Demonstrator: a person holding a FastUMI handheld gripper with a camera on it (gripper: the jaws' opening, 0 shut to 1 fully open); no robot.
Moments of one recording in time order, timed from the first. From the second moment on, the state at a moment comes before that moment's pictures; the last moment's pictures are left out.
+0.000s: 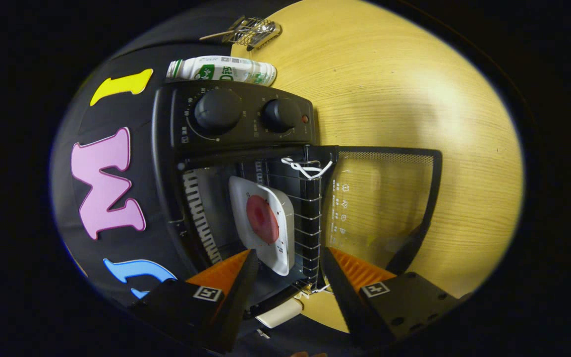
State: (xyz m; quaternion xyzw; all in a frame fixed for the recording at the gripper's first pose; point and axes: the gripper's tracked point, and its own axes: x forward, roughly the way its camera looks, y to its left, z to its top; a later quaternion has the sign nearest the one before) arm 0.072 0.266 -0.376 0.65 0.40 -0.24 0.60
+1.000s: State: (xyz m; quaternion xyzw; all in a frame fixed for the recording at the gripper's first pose) arm -0.097 0.277 -0.412 0.07 0.55 0.03 0.83
